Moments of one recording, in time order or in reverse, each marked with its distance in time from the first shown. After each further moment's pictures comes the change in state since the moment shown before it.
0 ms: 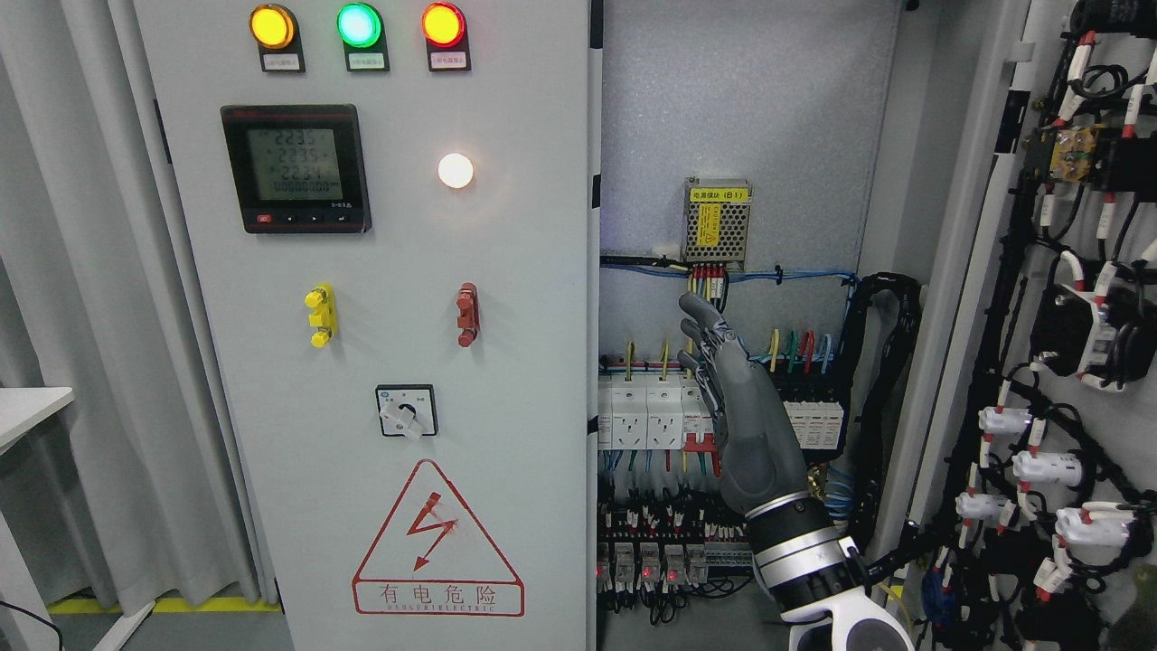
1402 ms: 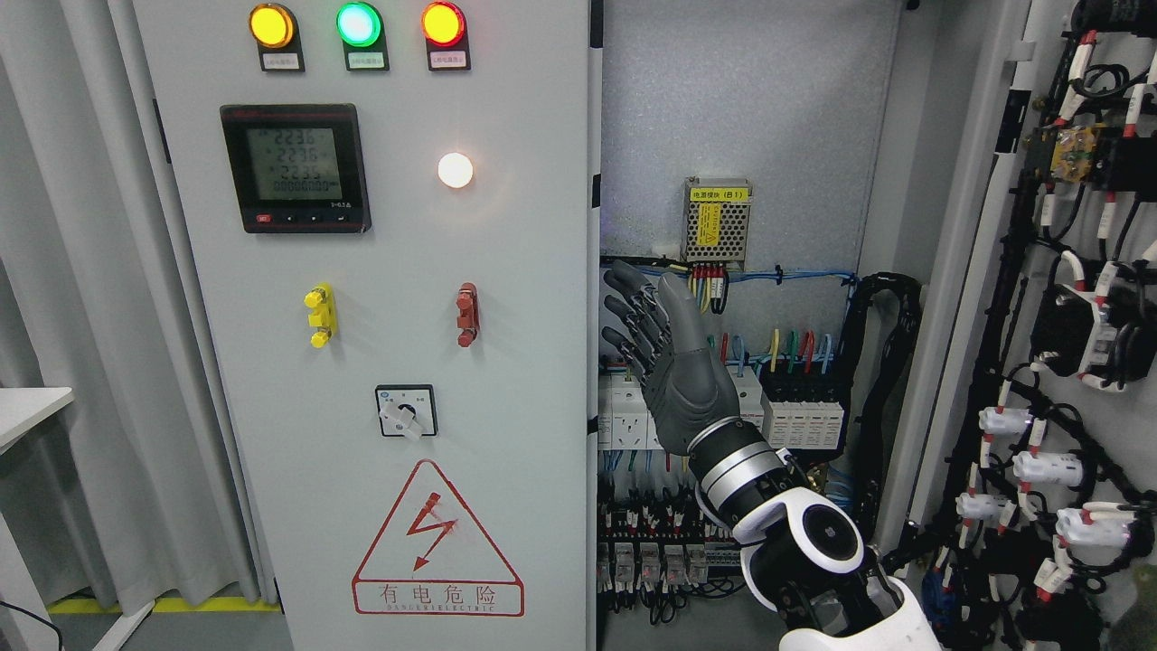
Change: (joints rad) left arm -0.032 -0.002 0.003 0.005 0.000 0.001 0.000; right arm -0.189 0.003 0.067 0.197 -0.279 0.141 0.020
